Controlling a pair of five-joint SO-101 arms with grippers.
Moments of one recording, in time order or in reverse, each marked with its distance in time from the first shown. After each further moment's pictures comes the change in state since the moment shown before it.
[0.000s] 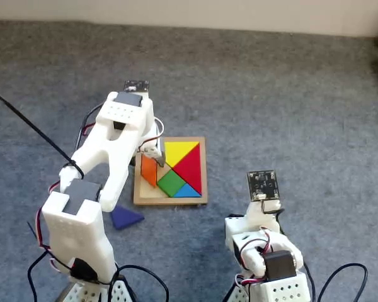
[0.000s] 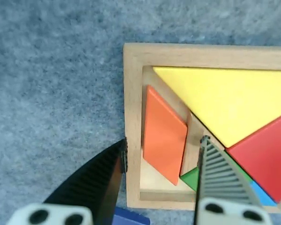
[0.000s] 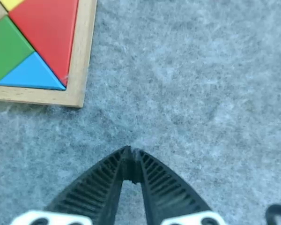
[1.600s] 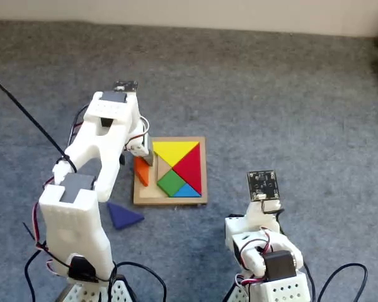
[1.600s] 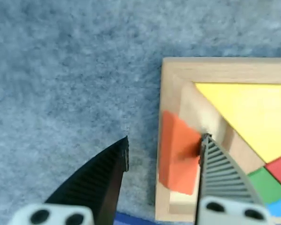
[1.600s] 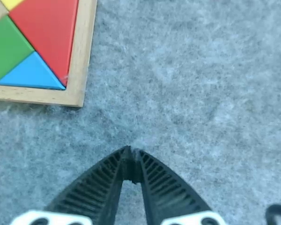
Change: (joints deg) left arm -5.5 4.0 -2.1 -1.1 -6.2; right arm 0.0 0.0 0.0 0.0 0.0
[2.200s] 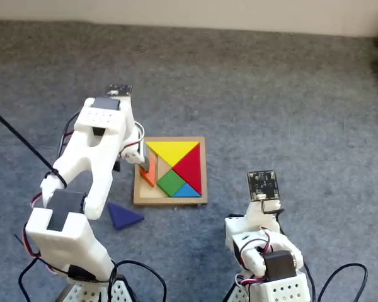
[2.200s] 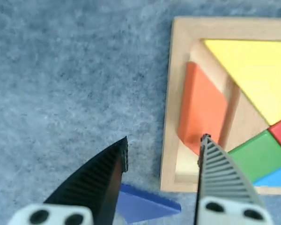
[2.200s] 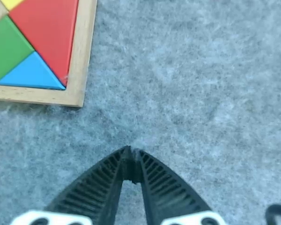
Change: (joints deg) left arm -0.6 -11.5 12.2 -1.1 0.1; right arm 0.0 0.0 0.0 0.0 0.0
